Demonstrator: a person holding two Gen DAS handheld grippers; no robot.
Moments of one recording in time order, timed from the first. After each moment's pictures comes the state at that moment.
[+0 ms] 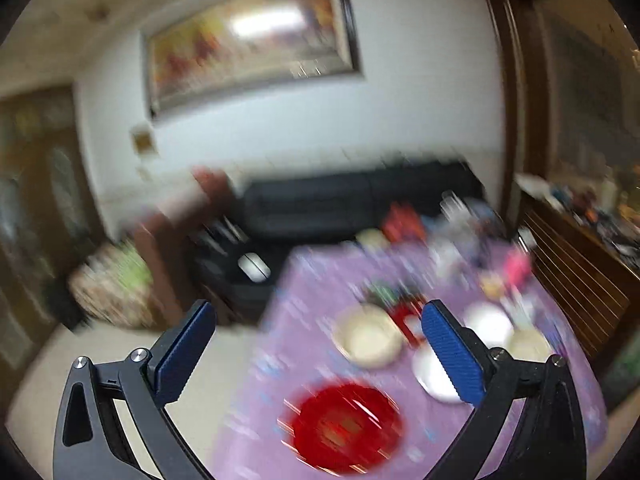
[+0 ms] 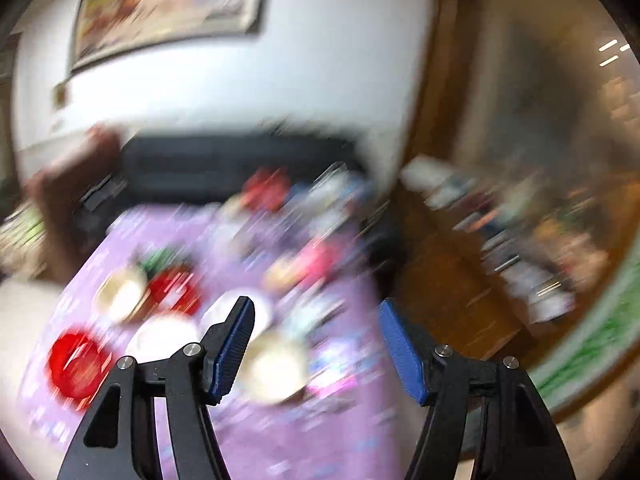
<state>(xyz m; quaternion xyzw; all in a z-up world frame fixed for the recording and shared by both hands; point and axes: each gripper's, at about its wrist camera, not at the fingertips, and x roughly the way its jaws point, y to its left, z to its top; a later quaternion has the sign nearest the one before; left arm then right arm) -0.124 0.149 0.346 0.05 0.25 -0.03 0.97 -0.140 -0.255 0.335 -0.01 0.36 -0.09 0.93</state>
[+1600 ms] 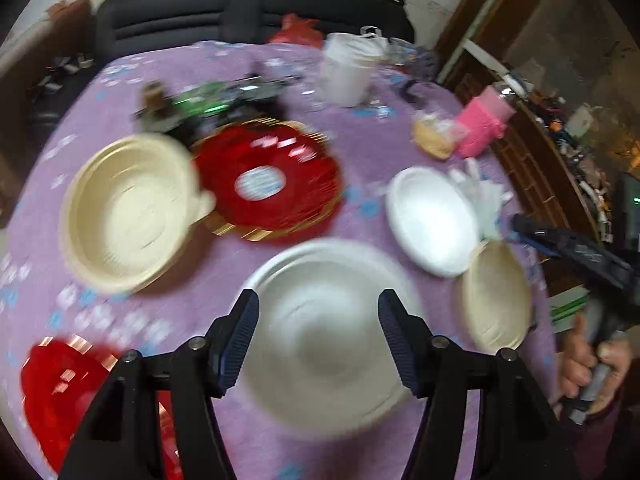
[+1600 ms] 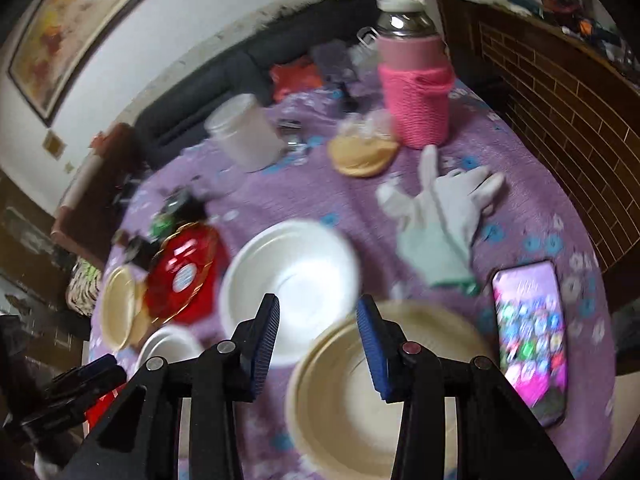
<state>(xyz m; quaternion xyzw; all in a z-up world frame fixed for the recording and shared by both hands) 0.110 -0.028 0.095 -0.03 0.53 -0.21 0.82 0.059 -0.316 0.094 0.23 0.47 -0.02 0.85</state>
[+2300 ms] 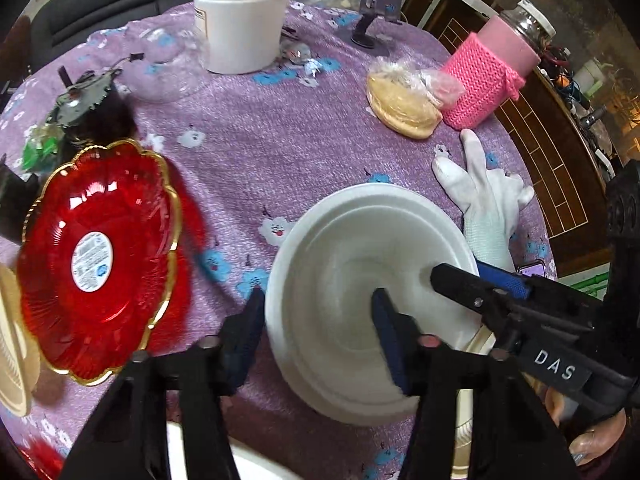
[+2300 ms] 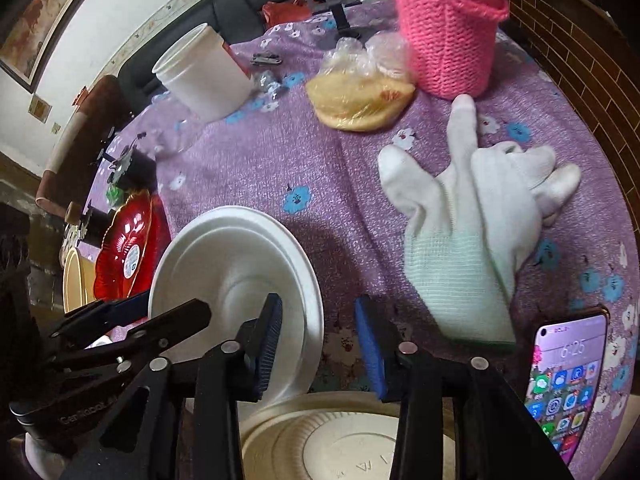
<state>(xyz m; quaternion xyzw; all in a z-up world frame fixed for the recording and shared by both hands) 0.195 -0.164 0.028 0.02 0.59 -0.23 0.78 0.123 -0.325 0.021 0.21 0.55 0.02 0.81</state>
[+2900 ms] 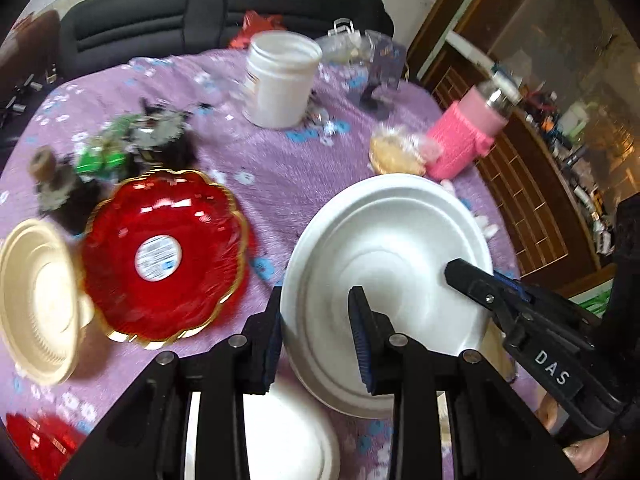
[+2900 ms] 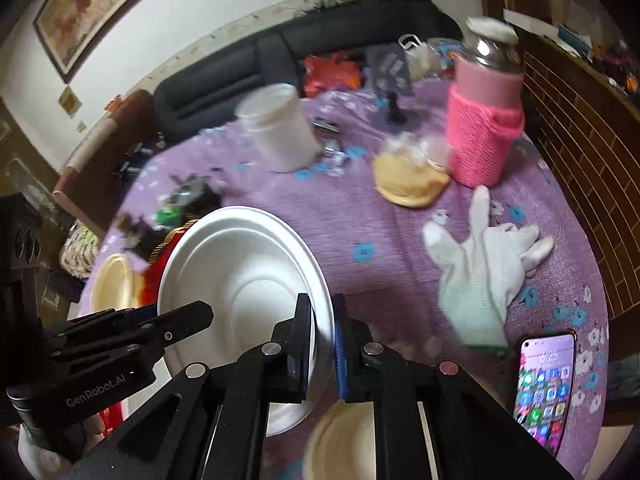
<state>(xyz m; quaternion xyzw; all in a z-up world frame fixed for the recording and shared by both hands) 0.164 -0.106 0.097 -0.03 0.53 -0.23 0.82 0.095 -0.273 0.106 0.16 0.46 0.03 0.87</state>
